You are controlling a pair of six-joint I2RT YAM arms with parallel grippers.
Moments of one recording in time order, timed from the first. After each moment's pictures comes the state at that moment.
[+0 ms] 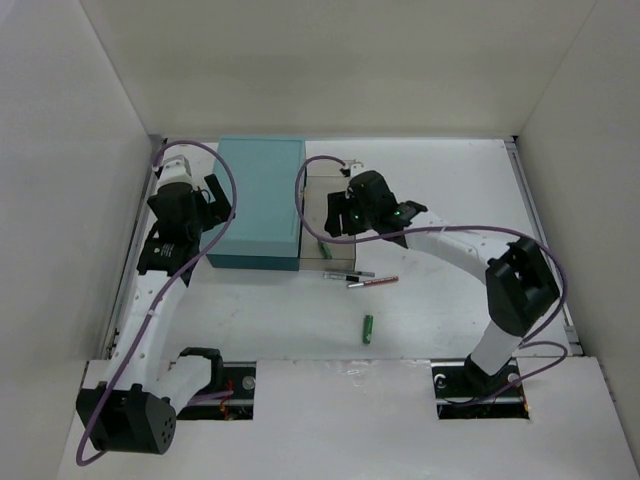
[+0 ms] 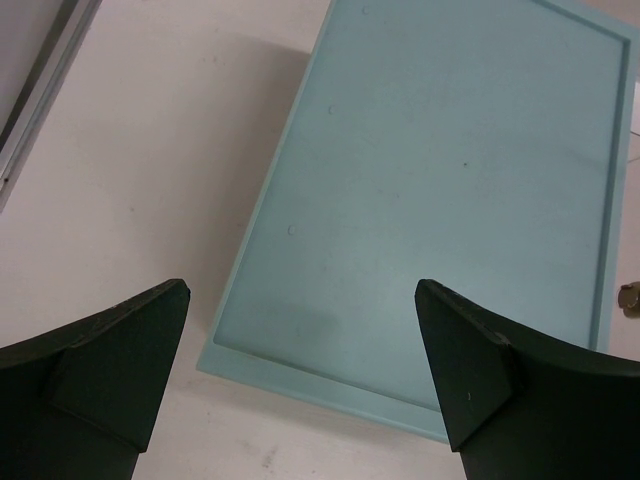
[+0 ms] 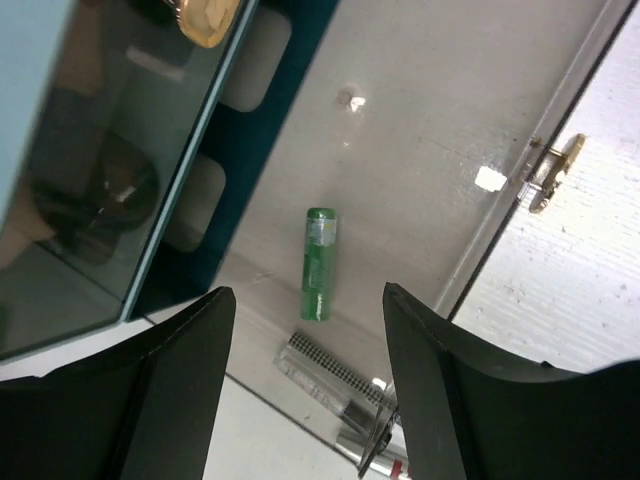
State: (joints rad) left arm -0.08 0.98 0.93 -0.39 -0.19 -0.33; right arm 0.69 1.73 1.28 -0.23 0.00 0.38
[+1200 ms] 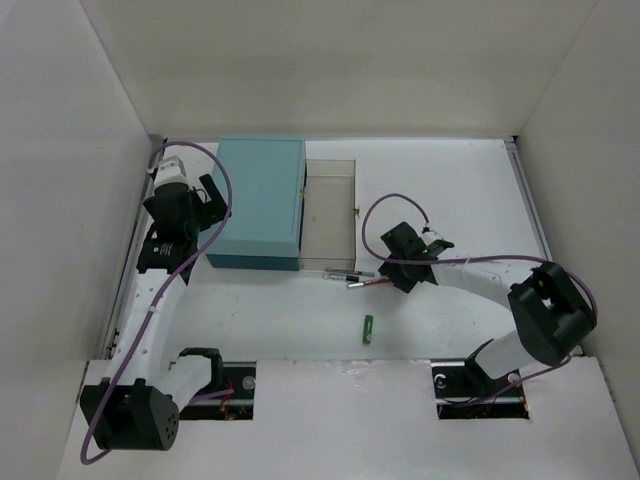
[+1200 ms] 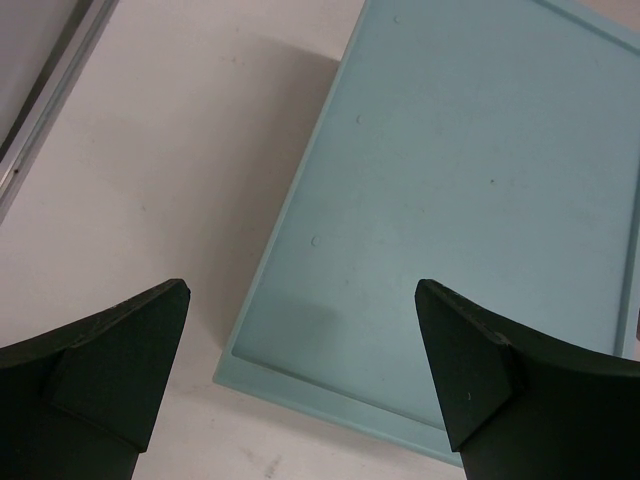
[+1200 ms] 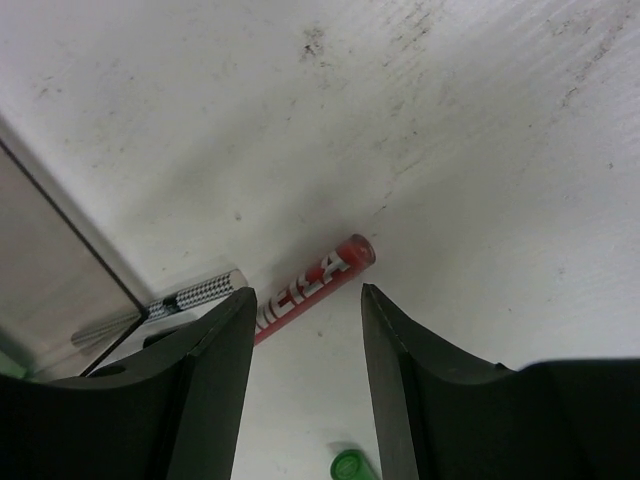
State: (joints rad) left arm -0.04 1.00 0.91 -0.36 -0.19 -0.34; right arm 0.64 1.48 0.80 -0.47 0.28 1.28
